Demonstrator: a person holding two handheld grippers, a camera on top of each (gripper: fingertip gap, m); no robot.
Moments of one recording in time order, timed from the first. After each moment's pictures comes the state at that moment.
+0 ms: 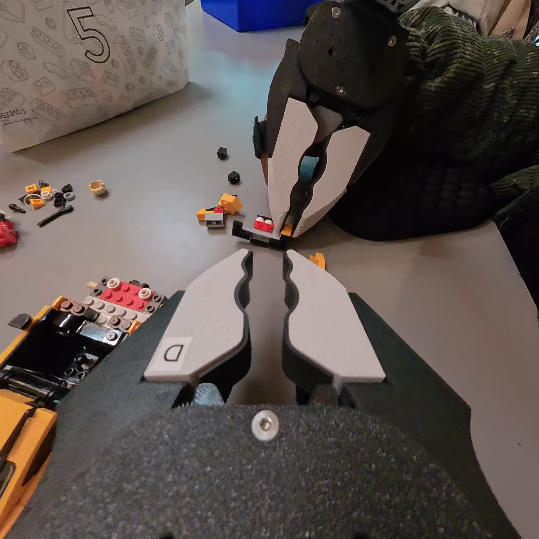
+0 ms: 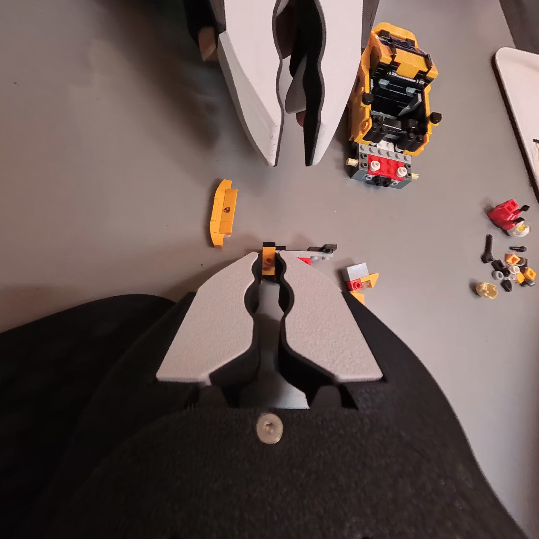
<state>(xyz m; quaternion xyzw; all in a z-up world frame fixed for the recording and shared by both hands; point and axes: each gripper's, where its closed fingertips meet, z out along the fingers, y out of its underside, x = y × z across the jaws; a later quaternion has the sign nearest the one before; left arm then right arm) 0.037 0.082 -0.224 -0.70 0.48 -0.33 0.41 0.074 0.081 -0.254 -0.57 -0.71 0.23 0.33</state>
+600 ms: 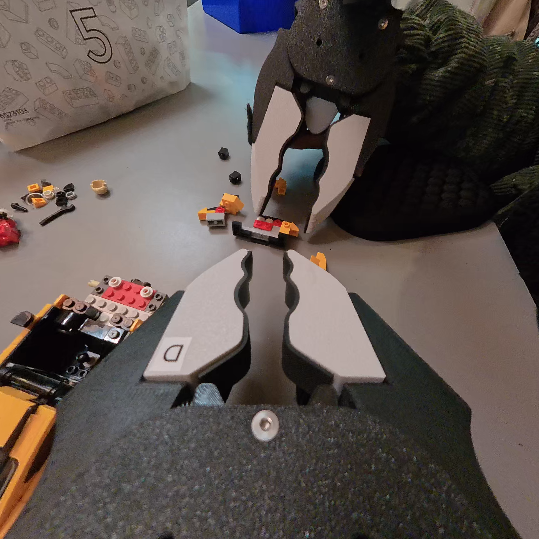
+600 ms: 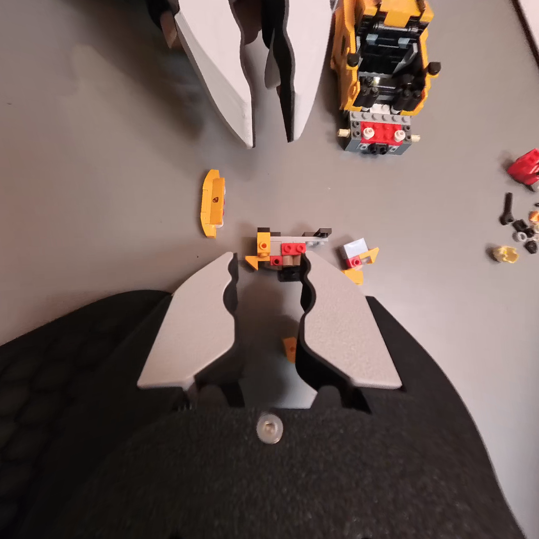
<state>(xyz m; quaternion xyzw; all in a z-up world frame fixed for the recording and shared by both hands) 0.037 0.083 -0.224 -0.70 0.47 -0.33 0.41 0.083 0.086 -0.256 -0.63 -0.69 0.24 0.29</state>
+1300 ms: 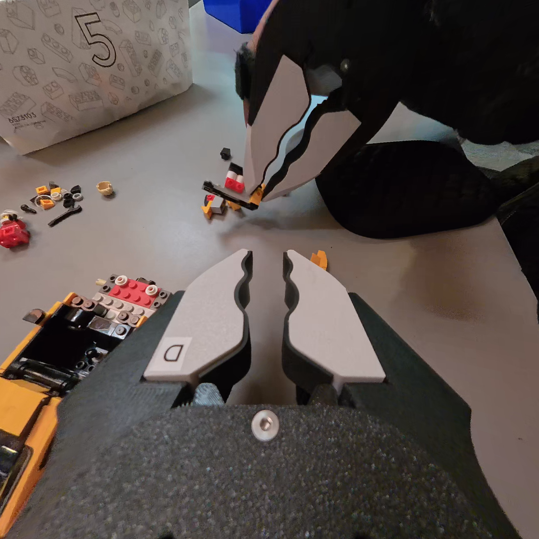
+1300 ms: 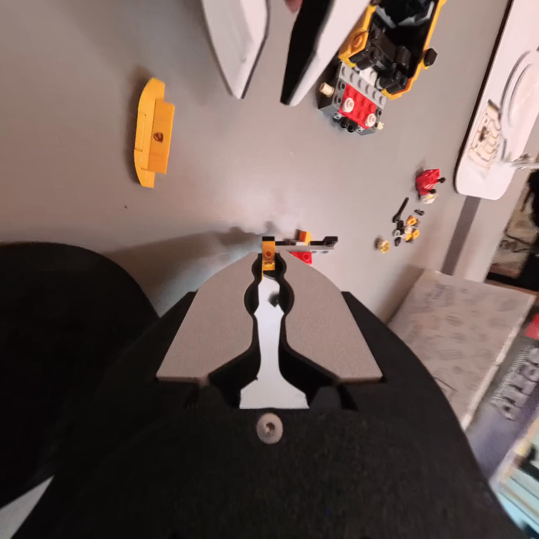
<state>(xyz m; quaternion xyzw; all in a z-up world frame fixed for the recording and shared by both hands) 0.033 0.083 -0.222 -0.70 0.48 -0.33 0.42 0.094 0.120 -0.245 -0.55 -0.79 -0.06 0.26</state>
